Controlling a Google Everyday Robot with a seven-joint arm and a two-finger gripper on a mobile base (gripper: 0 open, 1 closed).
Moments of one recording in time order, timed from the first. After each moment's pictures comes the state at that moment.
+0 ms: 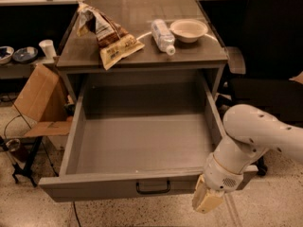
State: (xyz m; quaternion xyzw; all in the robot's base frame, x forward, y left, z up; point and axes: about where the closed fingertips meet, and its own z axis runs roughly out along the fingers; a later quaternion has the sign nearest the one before) arm 0.325 -0.137 0.636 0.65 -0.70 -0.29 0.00
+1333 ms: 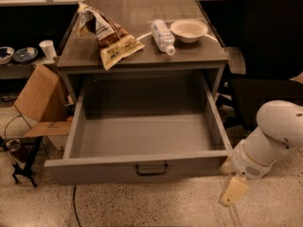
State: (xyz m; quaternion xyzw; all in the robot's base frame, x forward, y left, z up) arm 0.384 -0.220 0.638 0.55 -0.82 -0.16 -0.05
